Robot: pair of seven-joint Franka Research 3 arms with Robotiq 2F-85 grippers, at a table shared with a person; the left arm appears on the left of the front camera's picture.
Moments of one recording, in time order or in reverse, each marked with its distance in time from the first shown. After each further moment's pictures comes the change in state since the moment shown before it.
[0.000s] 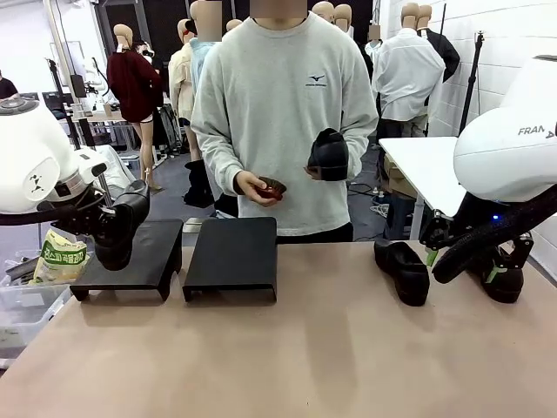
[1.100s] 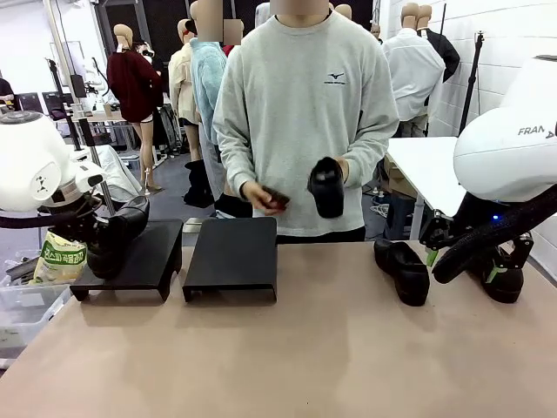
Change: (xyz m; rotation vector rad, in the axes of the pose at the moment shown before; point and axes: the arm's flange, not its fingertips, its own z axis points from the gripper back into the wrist) left arm 0.032 0.036 -0.044 0.007 0.086 -0.076; right arm 0.000 0.000 0.000 0.000 0.000 0.000
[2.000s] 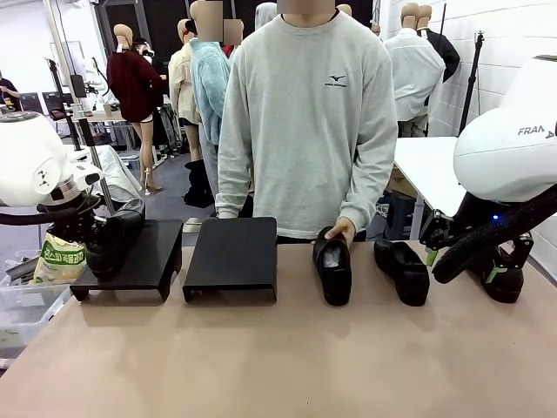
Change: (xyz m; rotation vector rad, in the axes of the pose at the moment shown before) left arm 0.015 0.010 -0.014 -0.024 0.045 0.052; right arm 0.000 0.000 0.000 0.000 0.000 0.000
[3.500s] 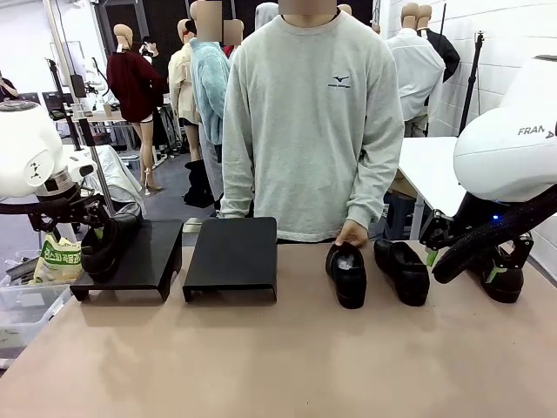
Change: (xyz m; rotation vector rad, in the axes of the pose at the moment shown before) left arm 0.009 0.010 0.017 0.065 -0.023 0.039; right arm 0.000 0.000 0.000 0.000 0.000 0.000
